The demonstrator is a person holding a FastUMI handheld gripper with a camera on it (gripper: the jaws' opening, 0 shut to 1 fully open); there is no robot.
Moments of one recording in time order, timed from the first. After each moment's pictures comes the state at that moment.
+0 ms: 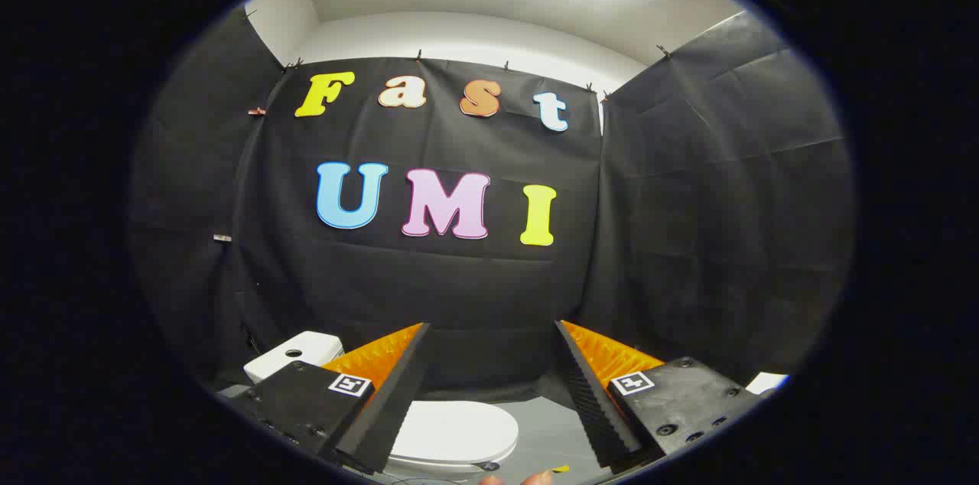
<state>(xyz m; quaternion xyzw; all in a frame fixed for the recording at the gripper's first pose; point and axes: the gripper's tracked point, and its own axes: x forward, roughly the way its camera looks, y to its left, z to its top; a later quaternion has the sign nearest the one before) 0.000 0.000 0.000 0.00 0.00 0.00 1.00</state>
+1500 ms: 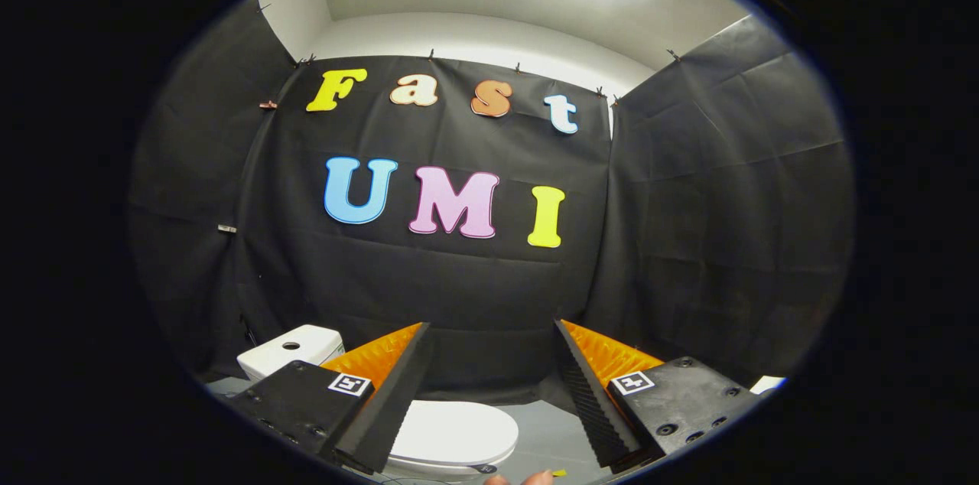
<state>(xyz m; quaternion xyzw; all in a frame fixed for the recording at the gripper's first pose) 0.006 0.012 -0.029 -0.01 -0.01 0.02 1.00</state>
